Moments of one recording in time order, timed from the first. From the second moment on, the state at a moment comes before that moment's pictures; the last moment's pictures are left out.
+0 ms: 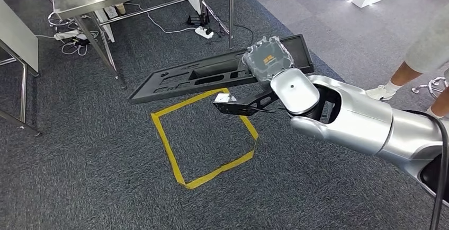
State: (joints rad) left arm -0.11 0.04 -1.19 -0.21 1.23 0.44 -0.11; right arm -1.30 -0.38 1.29 -1.49 0.55 0.34 0.64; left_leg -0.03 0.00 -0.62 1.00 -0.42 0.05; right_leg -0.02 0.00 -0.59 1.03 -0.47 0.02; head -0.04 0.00
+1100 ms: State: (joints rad) left arm -0.10 0.03 -1.19 -0.21 1.23 0.44 -0.11; right arm -1.30 -0.39 1.29 -1.49 0.55 0.35 0.64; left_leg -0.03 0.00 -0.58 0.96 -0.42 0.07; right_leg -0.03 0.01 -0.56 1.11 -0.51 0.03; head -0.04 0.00
